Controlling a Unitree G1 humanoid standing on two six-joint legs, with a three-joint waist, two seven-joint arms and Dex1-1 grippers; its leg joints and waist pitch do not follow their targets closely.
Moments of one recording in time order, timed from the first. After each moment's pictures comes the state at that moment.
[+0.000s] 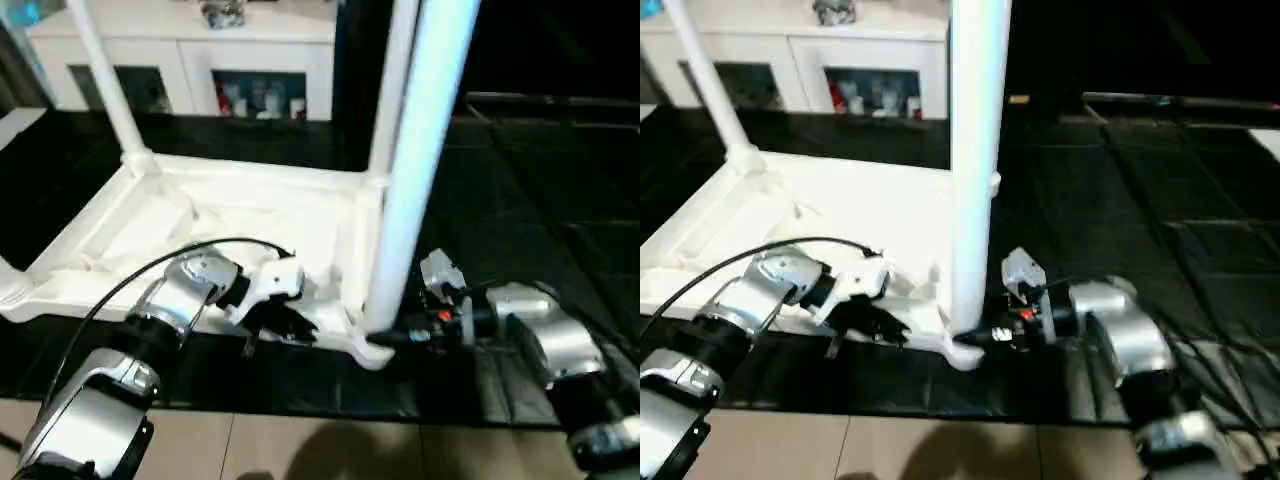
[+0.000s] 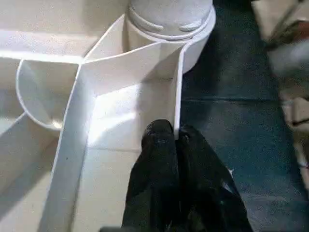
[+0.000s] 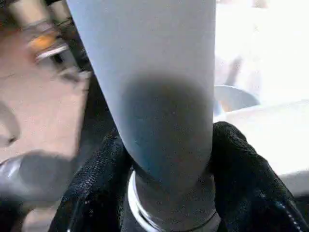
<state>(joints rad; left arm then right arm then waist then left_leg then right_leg) -0.71 0.36 -0.35 0.76 0.08 0.03 -1.38 -0.43 -0.35 0.13 0.45 0.24 0.26 1.24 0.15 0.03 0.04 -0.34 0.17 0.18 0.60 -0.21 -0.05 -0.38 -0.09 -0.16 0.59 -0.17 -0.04</state>
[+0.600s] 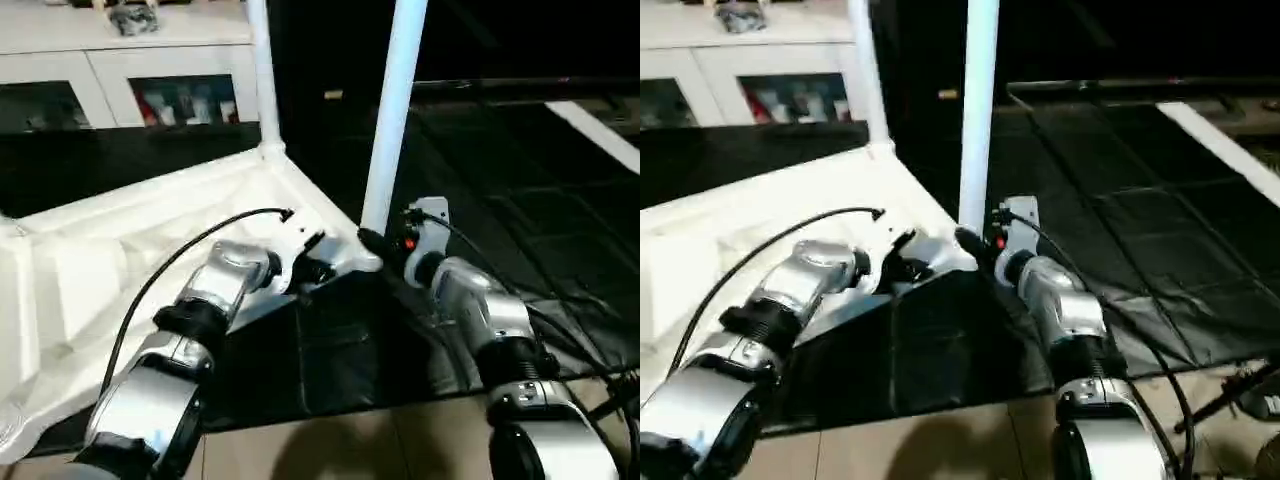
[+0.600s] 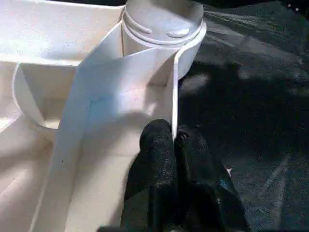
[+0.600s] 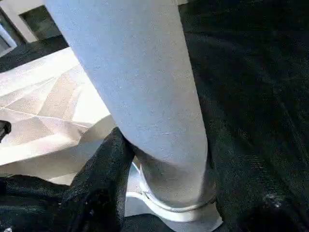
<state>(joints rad) -0.80 0.15 -0.17 0.86 0.07 0.33 -0.88 -0.63 -0.07 -0.12 0.65 0.21 0.35 0.51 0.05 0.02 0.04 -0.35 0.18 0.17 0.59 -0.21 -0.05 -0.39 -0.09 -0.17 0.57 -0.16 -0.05</state>
